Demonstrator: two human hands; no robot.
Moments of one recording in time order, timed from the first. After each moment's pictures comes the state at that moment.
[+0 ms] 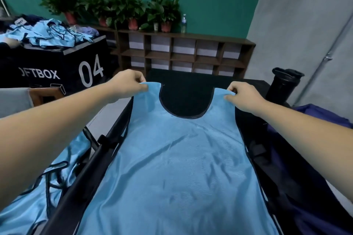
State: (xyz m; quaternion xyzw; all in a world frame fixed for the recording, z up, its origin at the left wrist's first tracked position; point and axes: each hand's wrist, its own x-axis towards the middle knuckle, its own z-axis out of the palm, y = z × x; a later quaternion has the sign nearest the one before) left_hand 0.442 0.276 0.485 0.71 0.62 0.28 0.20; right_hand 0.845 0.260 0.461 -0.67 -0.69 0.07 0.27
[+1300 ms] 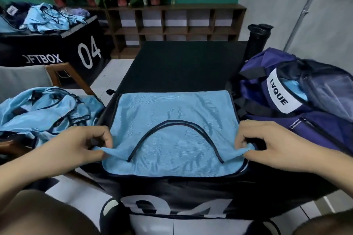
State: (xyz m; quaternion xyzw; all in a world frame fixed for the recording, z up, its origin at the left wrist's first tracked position) left_hand 0.364 -0.078 0.439 0.81 0.51 0.12 0.27; right_hand 0.847 -0.127 0.441 -0.46 -0.86 0.20 0.15
